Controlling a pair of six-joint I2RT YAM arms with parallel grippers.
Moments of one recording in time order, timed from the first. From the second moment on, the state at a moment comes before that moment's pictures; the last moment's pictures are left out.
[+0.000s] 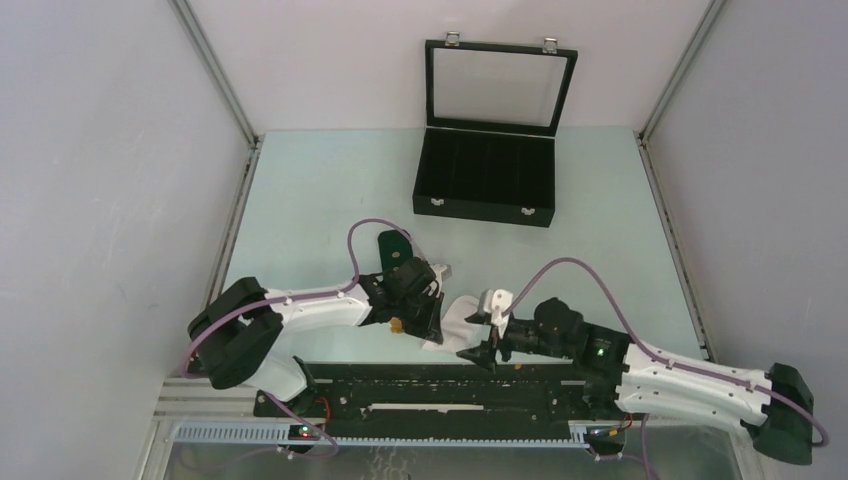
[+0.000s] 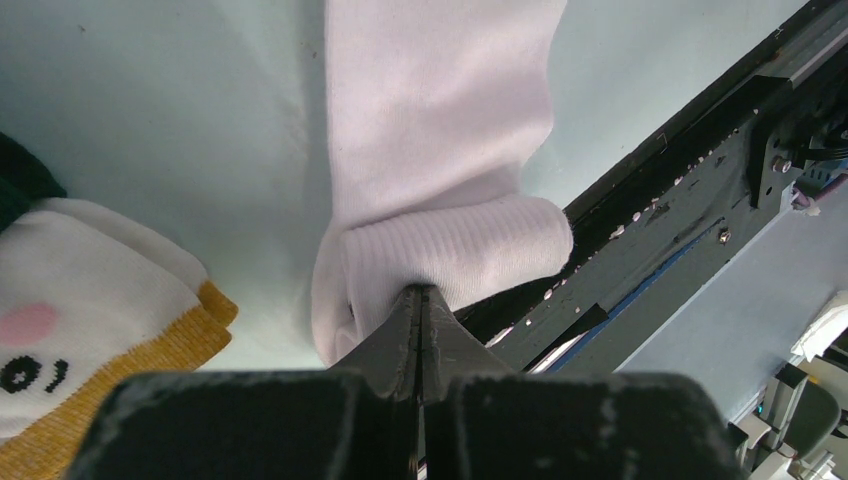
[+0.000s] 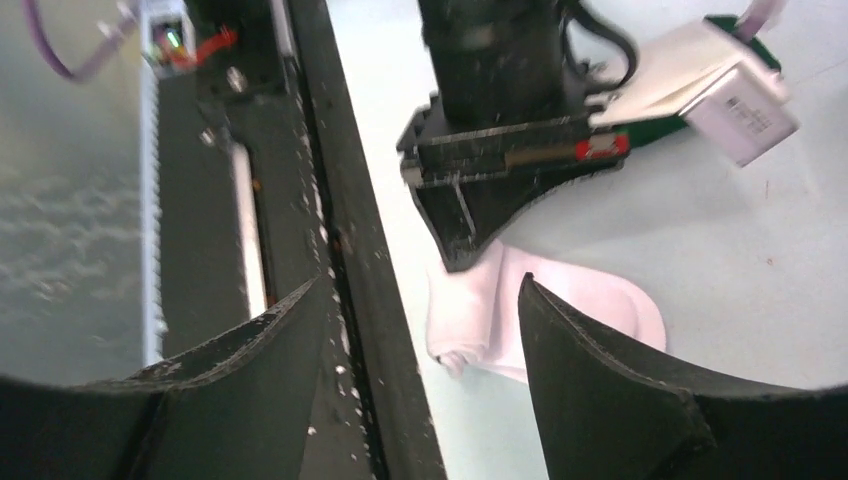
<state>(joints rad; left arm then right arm) -0.94 1.47 0.71 -0.24 0.27 -0.63 1.09 0.67 0.37 0.04 -0.21 0.03</state>
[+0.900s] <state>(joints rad) -0.94 1.49 0.71 -0.21 0.30 -0.62 1.41 1.15 0.36 0.16 0.22 -0.49</state>
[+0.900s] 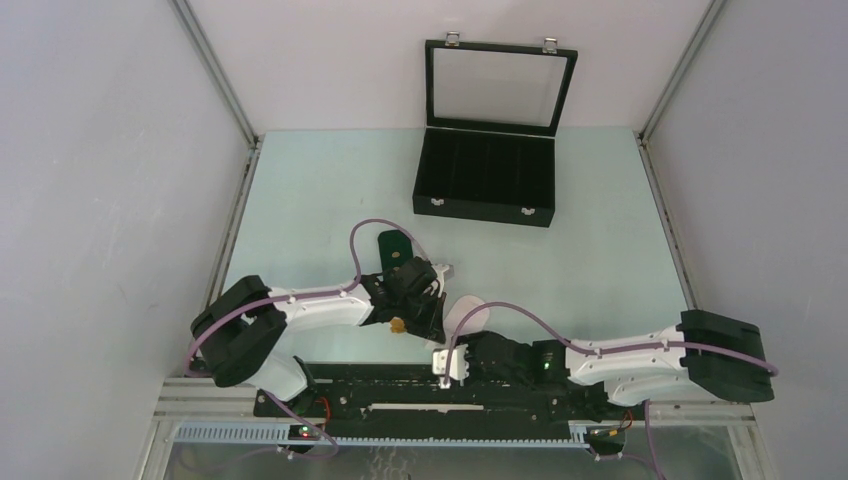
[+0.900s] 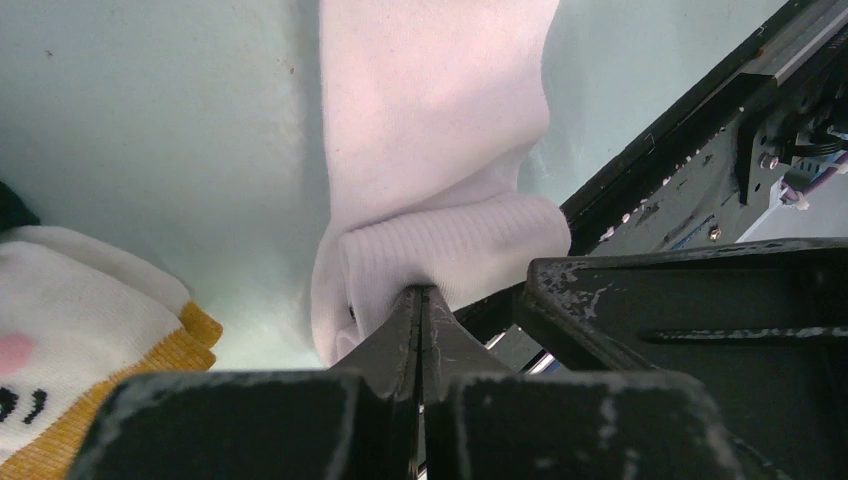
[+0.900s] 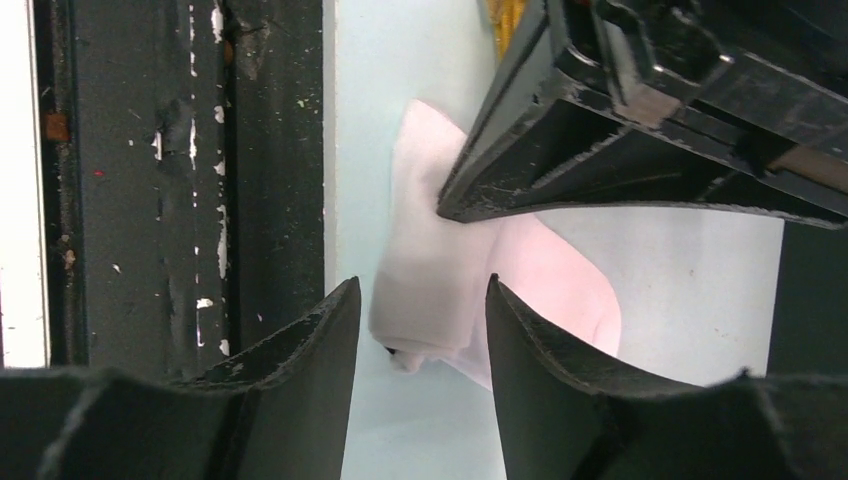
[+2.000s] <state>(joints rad) -0.94 1.49 0.71 -0.20 0.30 -0.62 1.40 1.31 0.38 0.27 0.26 -0.43</state>
